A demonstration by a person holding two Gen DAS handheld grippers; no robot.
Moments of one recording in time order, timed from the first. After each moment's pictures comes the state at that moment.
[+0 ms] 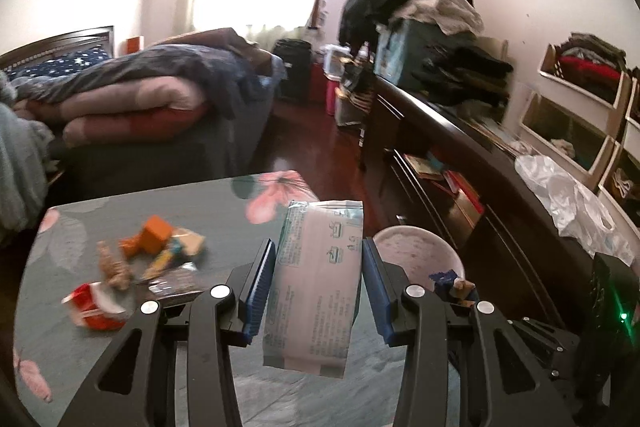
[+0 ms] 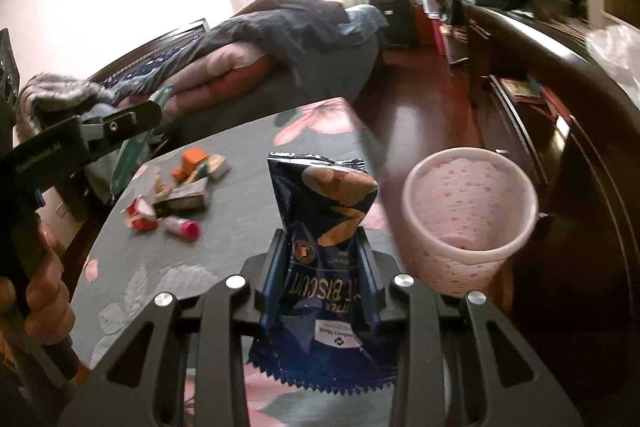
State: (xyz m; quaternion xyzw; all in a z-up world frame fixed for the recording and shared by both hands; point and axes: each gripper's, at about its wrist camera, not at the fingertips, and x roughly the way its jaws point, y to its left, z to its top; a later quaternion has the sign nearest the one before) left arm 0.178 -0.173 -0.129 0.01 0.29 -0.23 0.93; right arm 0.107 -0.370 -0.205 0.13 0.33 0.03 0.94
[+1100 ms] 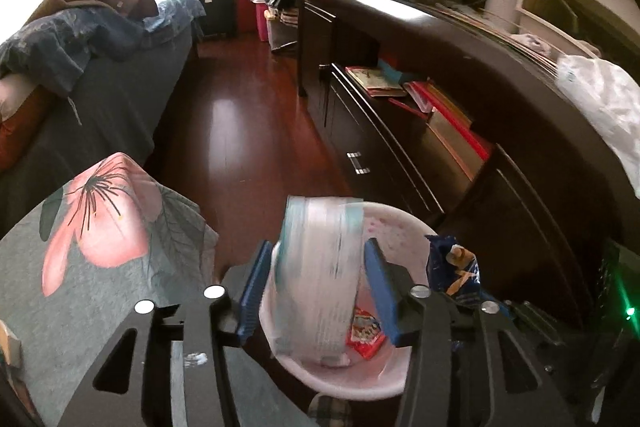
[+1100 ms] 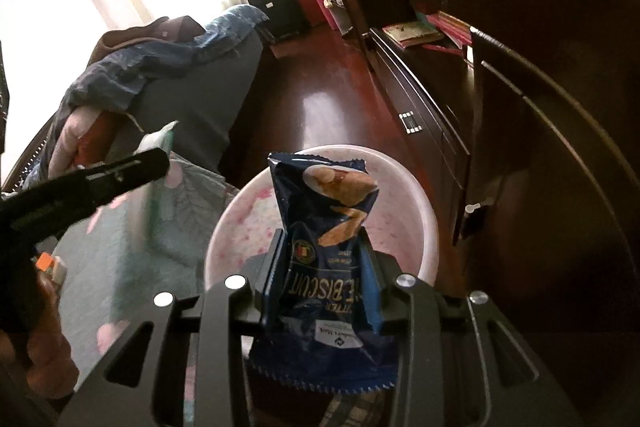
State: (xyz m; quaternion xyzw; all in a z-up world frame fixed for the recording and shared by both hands) left arm 0.311 -0.413 -0.234 0.11 0.39 -0.31 0.86; right arm 0.214 -0.568 -0.318 0.25 0.34 -0.12 0.90
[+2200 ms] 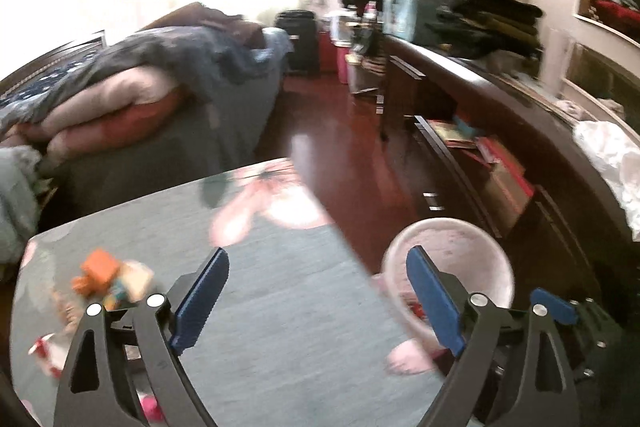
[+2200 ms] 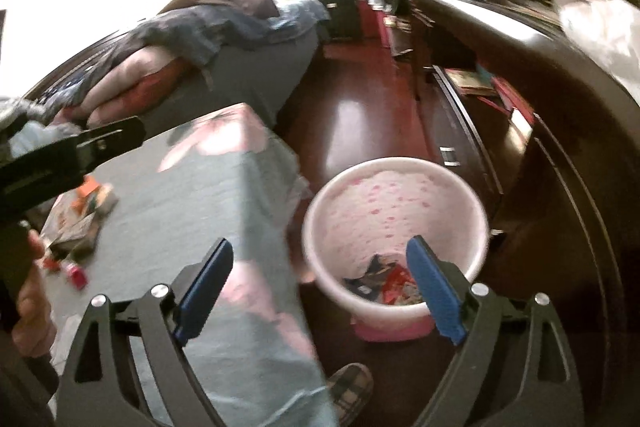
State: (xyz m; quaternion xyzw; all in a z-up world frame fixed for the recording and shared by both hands) left arm 0.265 -0.255 -0.171 0.08 0.32 -0.18 0.93; right arm 0.183 -0.440 -0.244 0.12 0.35 -0.05 0.93
